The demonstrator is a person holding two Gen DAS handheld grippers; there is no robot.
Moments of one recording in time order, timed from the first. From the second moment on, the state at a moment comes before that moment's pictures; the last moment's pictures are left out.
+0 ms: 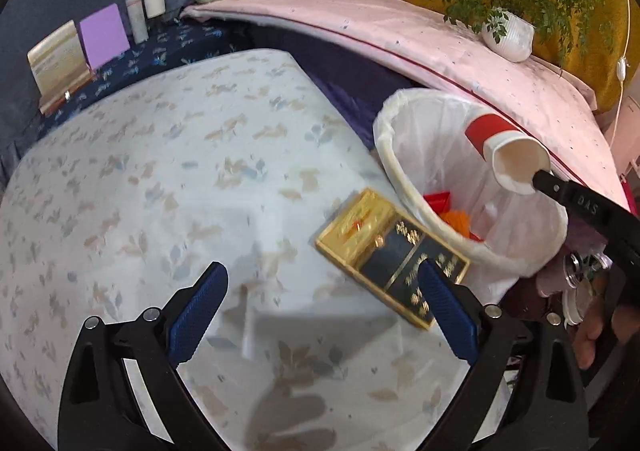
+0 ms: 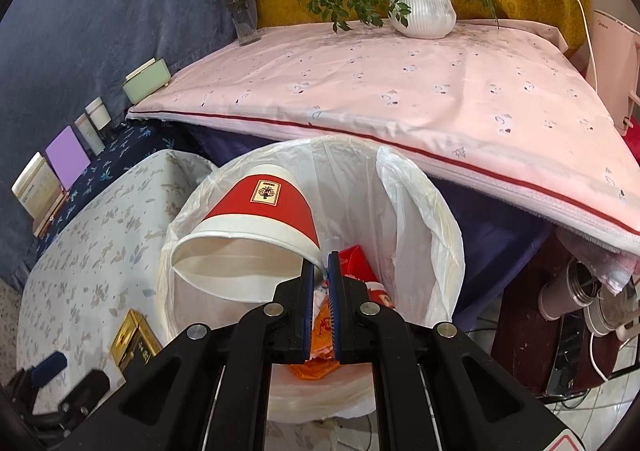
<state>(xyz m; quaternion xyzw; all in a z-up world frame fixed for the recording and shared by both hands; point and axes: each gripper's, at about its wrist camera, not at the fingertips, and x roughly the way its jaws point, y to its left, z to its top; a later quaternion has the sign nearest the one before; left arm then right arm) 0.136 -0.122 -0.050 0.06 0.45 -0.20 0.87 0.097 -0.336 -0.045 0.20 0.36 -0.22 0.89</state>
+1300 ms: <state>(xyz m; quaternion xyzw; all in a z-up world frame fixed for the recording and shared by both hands) 0.131 -0.178 -0.067 0.15 0.39 -0.32 0.85 0.093 -0.332 -0.041 0.21 0.36 -0.20 0.89</state>
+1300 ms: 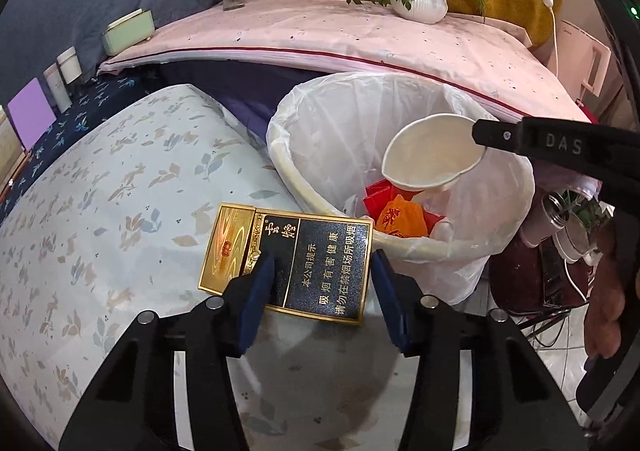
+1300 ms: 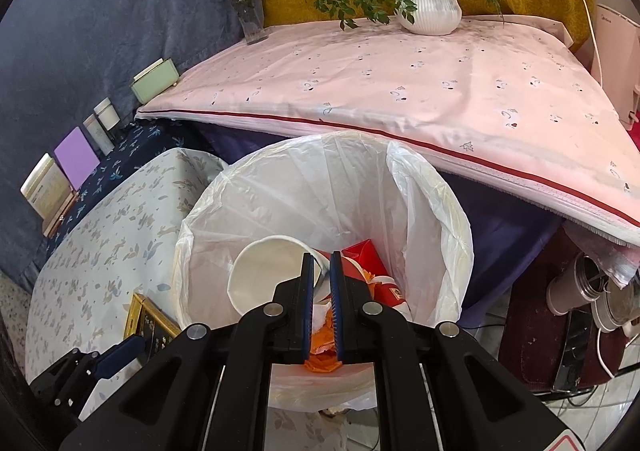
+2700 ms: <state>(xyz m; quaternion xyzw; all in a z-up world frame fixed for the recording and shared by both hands) 0.164 -0.145 -0.069 0.11 0.40 -0.28 0.87 0.091 -0.325 -0.038 0.21 0.36 -0.19 0.89</state>
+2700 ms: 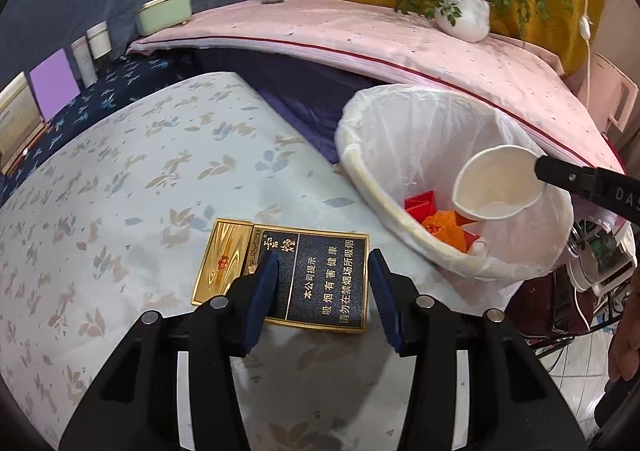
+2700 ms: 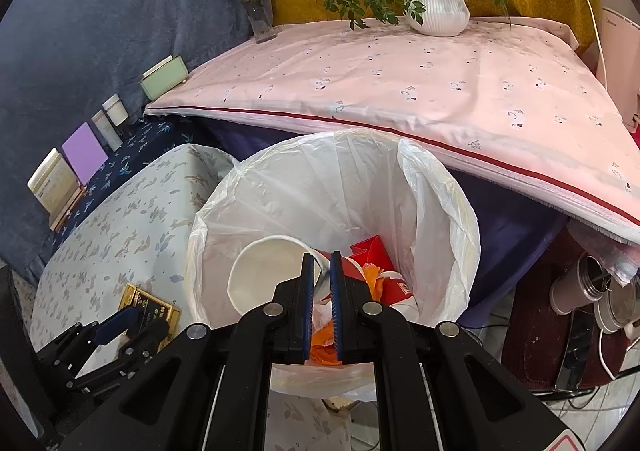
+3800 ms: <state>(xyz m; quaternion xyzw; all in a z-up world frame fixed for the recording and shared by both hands) 0.195 -0.128 -0.073 -0.07 0.53 -0.01 0.85 0.089 -0.308 -0.019 0.20 0.36 -0.16 0.90</state>
